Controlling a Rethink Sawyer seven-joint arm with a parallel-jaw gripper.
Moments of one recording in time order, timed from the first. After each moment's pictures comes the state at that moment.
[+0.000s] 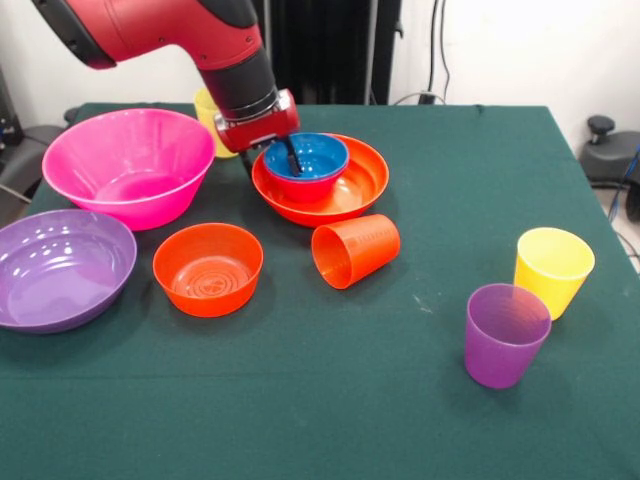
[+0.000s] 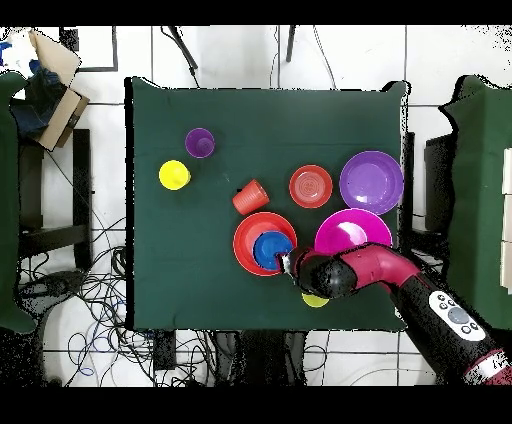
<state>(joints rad) -1.14 -0.33 0.76 1.92 -1.00 0.56 1.83</state>
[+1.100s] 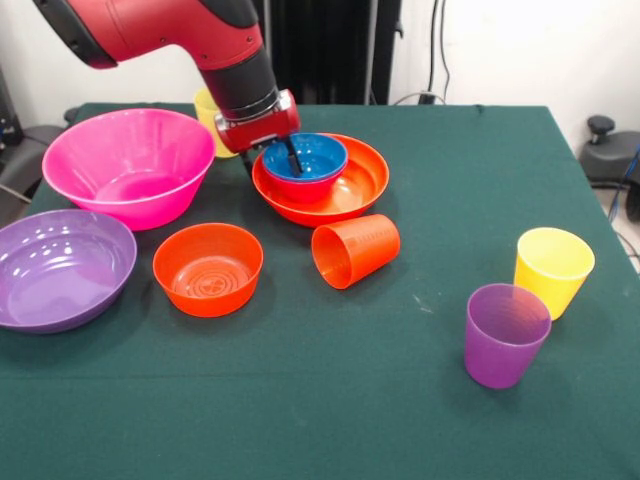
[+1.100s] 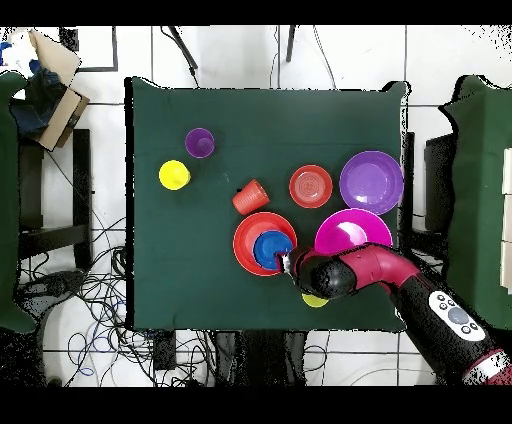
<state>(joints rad) -1.13 -0.33 0.75 1.93 -1.00 0.55 1.83</state>
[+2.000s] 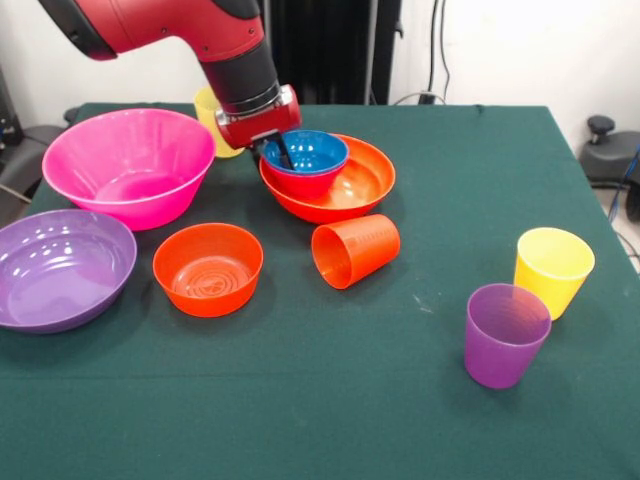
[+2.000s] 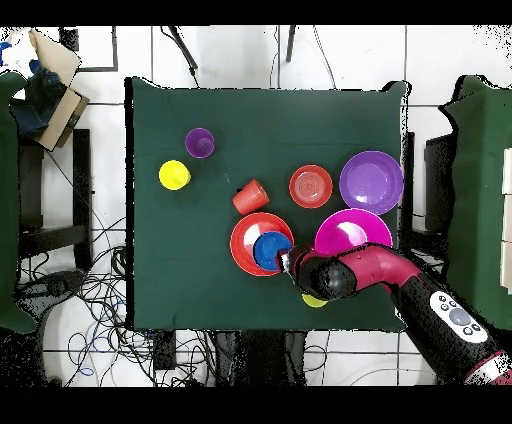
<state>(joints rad) -1.12 -0.37 0.76 1.95 -0.99 0.52 1.83</state>
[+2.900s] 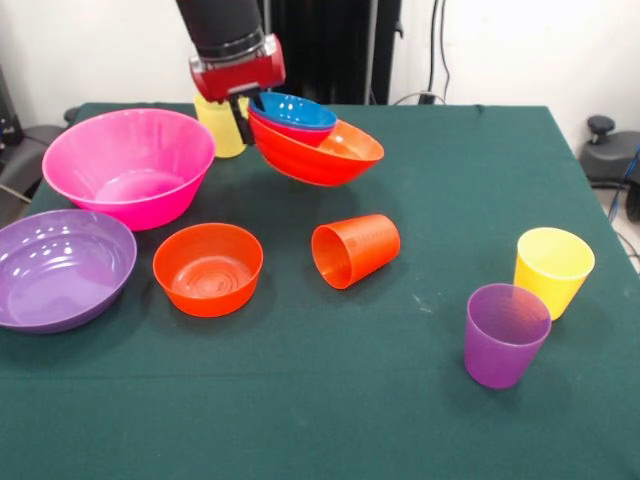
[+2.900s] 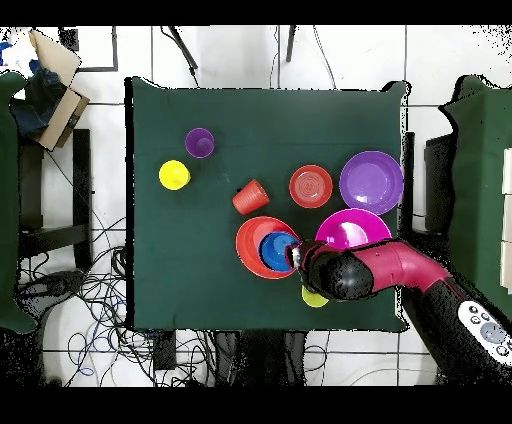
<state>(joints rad) -1.12 -0.61 0.82 2.02 -0.81 0.58 1.83</state>
